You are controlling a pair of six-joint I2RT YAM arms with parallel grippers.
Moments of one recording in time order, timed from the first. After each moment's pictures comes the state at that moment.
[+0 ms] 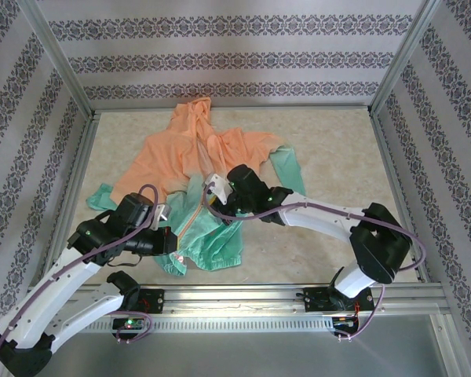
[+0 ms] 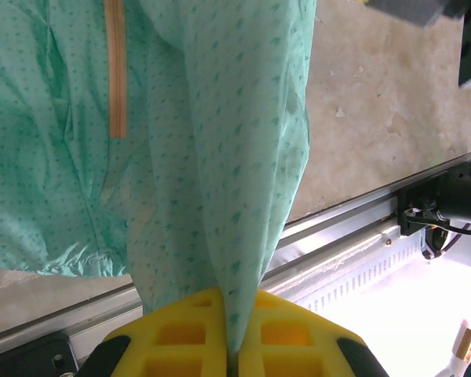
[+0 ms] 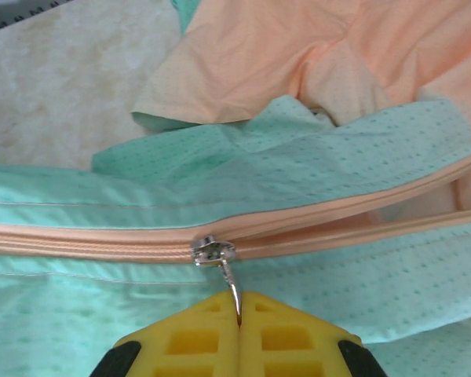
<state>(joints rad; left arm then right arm) -0.57 0.73 0.84 -1.15 0.34 -0.63 0.85 1.58 1.02 -0.13 -0.31 -0.06</state>
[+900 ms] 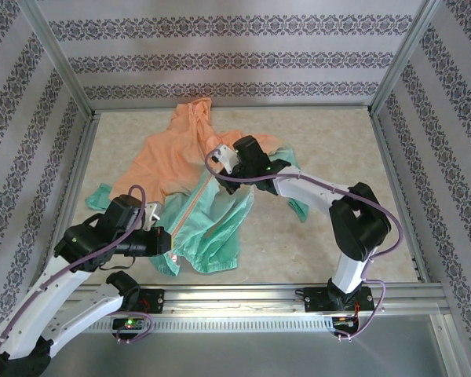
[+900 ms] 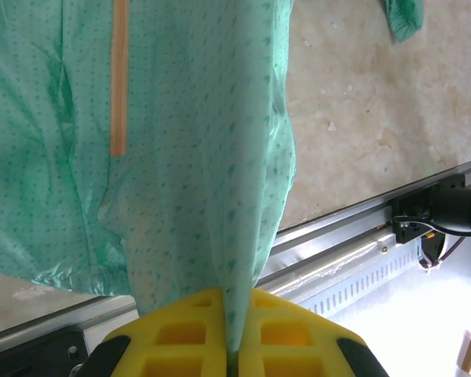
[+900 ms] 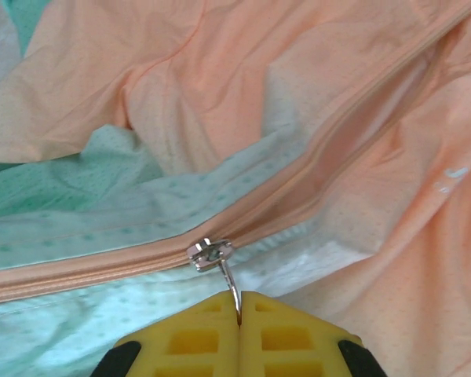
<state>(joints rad) -0.57 0.67 0.91 -1.20 0.29 -0.63 0.65 1.78 1.27 -0.23 -0.30 -0.13</state>
